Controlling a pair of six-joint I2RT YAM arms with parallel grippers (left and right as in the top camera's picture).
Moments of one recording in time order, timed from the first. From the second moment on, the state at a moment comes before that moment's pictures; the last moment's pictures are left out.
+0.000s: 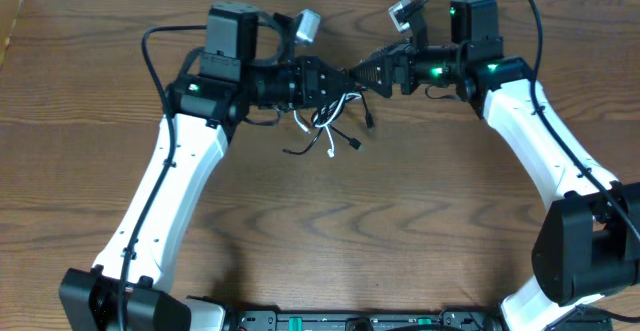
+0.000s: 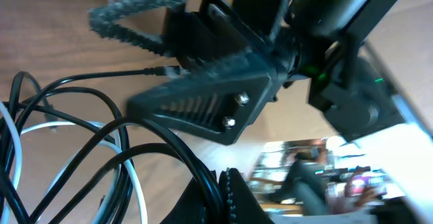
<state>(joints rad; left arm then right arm) -0.23 1.54 1.41 -0.60 1.00 -0.53 0.22 1.79 1.41 -0.32 -0.98 0.07</state>
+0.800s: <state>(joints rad) -0.13 1.54 1.41 -0.50 1.28 -0.80 0.33 1.79 1.41 -0.36 -1.07 -0.34</state>
